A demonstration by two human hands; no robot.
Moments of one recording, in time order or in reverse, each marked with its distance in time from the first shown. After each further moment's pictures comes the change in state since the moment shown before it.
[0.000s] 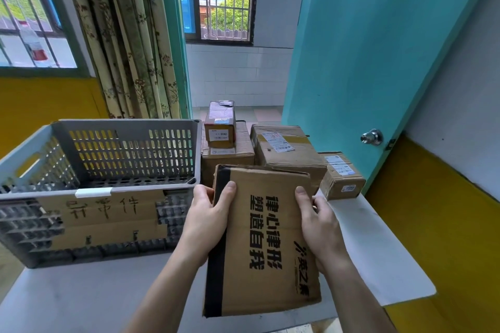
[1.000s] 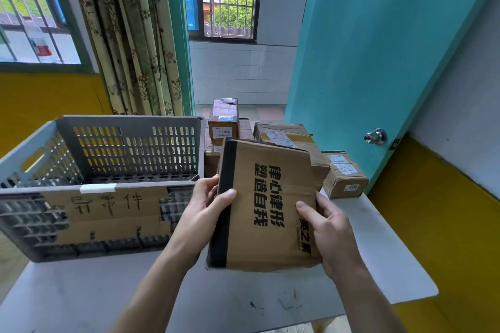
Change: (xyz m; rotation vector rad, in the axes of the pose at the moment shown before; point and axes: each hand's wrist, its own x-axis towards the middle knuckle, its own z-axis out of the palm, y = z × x) left_hand -0.002 -0.014 -0.019 -0.229 -0.203 0.059; right_hand -0.015 0.000 -0.010 0.337 -0.120 -0.009
